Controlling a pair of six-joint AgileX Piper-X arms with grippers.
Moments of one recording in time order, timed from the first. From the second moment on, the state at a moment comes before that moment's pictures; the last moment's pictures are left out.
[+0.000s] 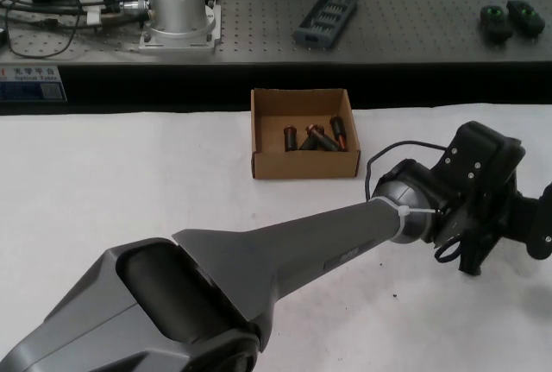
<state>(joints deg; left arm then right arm) -52.2 150.8 -127.1 14.3 7.3 70.8 18.0 19.1 0.6 -47.8 -31.8 27.3</state>
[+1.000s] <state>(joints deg) -52.6 150.9 -133.4 30.0 1.4 57.4 18.0 19.1 0.6 -47.0 -30.7 27.3</state>
